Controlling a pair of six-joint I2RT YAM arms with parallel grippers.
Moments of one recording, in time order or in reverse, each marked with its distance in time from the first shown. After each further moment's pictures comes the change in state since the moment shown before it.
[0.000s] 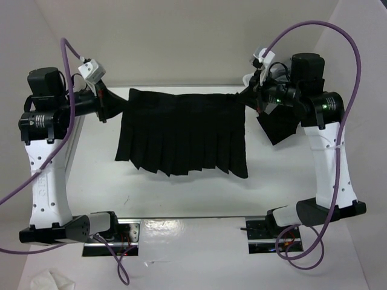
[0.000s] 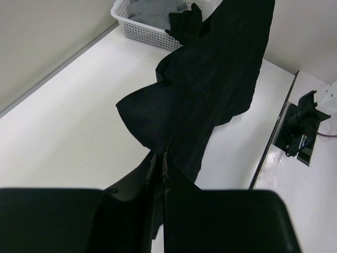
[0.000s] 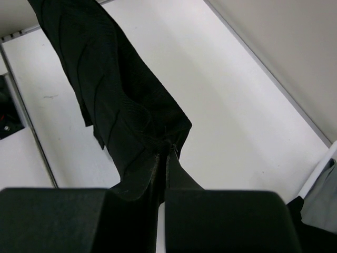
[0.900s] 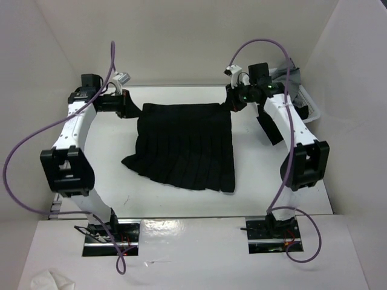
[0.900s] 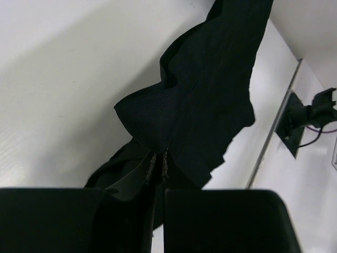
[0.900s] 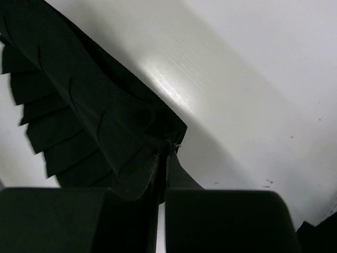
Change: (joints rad) left arm 0.006 0.398 -0.222 0.143 -0.009 0.022; right arm -0.003 0.337 -0.248 0.251 0.150 0.067
